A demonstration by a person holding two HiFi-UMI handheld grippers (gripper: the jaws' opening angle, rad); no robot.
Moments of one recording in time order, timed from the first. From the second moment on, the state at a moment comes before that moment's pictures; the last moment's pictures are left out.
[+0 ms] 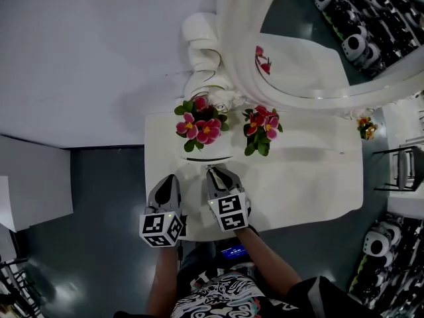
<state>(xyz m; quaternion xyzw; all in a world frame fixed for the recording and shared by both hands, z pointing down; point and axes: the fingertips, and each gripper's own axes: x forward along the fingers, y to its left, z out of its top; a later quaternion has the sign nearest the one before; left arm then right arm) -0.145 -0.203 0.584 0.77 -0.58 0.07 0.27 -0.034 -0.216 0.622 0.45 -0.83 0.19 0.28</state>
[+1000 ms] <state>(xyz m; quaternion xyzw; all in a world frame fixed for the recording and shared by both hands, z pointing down) -0.141 -0.192 0.590 0.76 -0.59 0.07 0.28 -0.040 -0.193 0.631 0.42 -0.84 0.22 0.26</state>
